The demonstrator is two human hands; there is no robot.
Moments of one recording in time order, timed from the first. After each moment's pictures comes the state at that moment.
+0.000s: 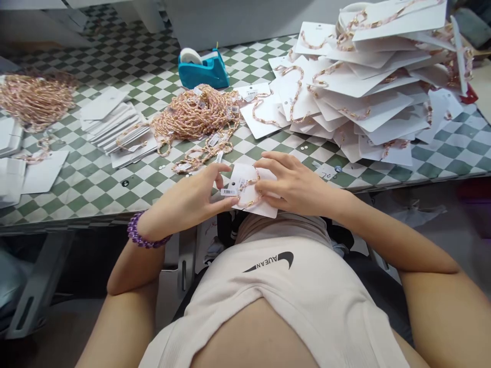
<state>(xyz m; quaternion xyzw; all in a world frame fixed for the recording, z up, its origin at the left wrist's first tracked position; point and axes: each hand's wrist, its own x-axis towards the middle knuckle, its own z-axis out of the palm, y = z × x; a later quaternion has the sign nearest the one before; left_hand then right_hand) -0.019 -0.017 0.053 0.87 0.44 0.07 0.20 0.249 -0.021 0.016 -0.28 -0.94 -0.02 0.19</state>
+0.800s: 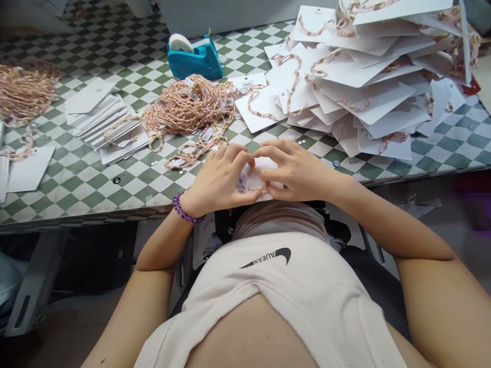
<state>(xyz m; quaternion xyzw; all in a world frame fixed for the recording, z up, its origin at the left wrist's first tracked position) 0.032 -0.001 0.027 0.91 0.40 0.10 0.11 0.262 -0.004 0.014 -0.25 -0.95 -0.03 0.19</state>
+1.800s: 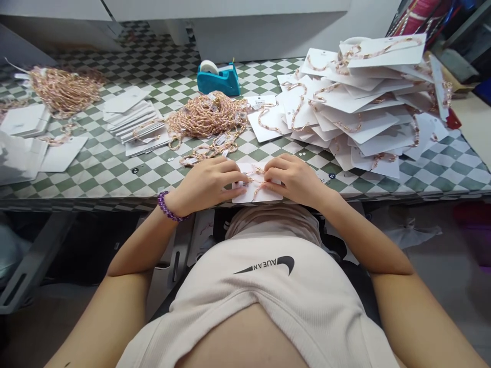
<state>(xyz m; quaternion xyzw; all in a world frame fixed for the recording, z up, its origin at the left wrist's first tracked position) -0.001 -0.008 0.041 0.94 0.31 0.10 0.03 0.257 -0.007 0.003 -0.30 -0.91 0.03 0.27</state>
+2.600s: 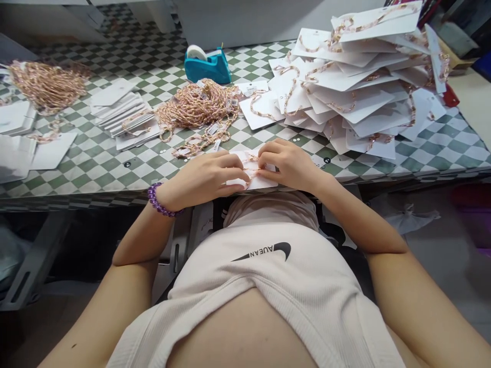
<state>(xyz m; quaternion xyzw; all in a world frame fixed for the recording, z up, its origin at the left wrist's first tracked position) 0.010 -0.017 0.050 0.96 0.25 0.06 0.05 0.257 -0.005 0.000 -0.28 -0.91 0.02 0.30</state>
